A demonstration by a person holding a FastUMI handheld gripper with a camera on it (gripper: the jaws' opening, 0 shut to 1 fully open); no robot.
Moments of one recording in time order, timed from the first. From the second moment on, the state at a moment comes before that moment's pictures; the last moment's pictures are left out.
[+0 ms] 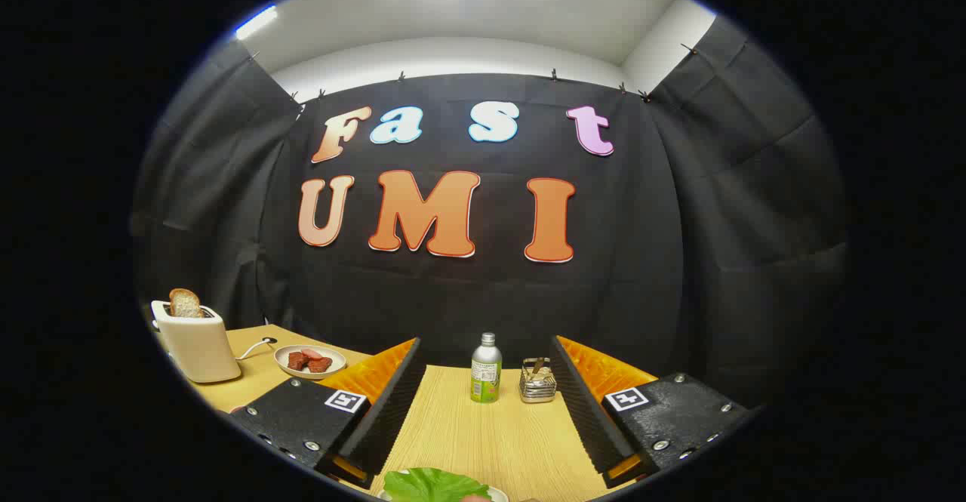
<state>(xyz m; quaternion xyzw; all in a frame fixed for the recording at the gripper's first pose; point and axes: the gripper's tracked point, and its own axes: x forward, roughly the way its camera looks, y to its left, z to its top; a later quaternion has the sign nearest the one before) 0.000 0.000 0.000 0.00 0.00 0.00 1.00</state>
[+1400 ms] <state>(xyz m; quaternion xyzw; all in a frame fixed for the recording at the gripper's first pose) -0.029 0.020 -0.036 0.01 0.07 0.06 1.00</state>
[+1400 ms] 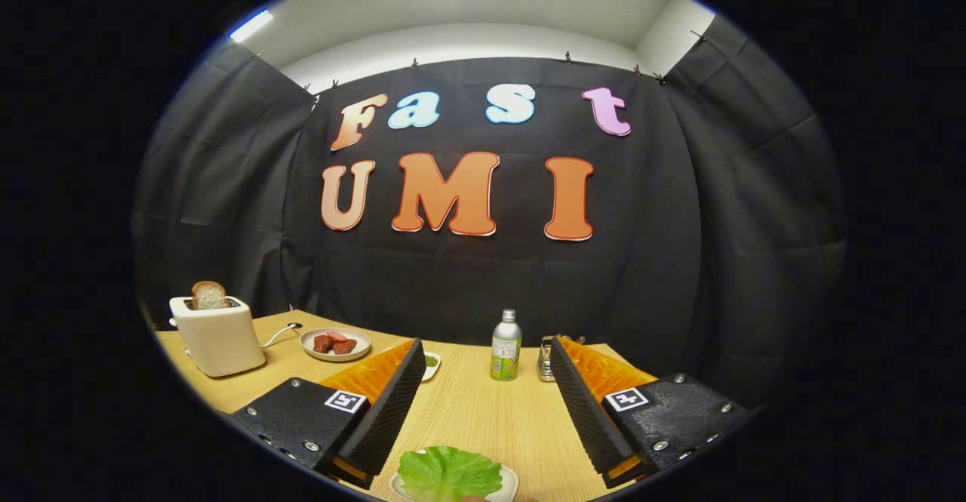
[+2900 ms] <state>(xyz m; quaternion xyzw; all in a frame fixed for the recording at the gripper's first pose) -0.094 0.057 -0.260 -0.05 0.59 0.11 0.80</state>
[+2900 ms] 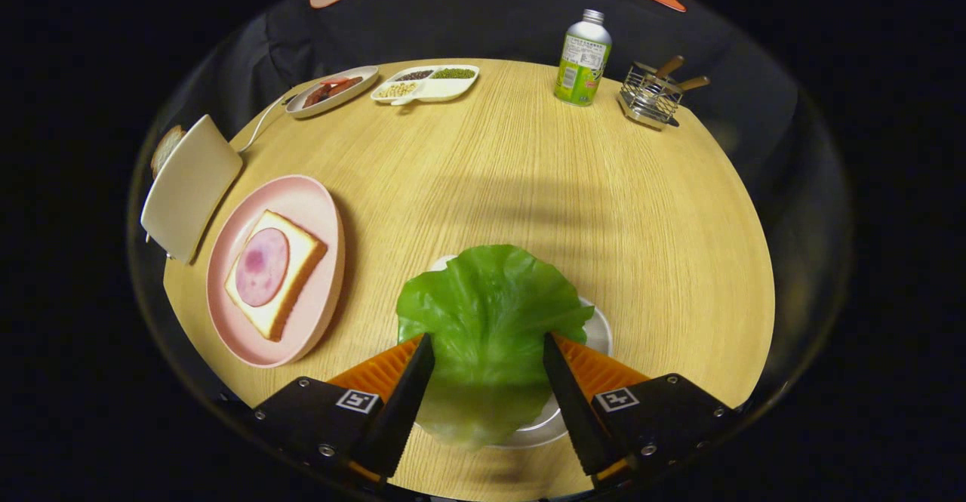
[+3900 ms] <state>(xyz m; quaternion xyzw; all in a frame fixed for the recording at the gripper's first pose) -0.072 0.116 -0.177 0.02 0.48 0.19 0.86</state>
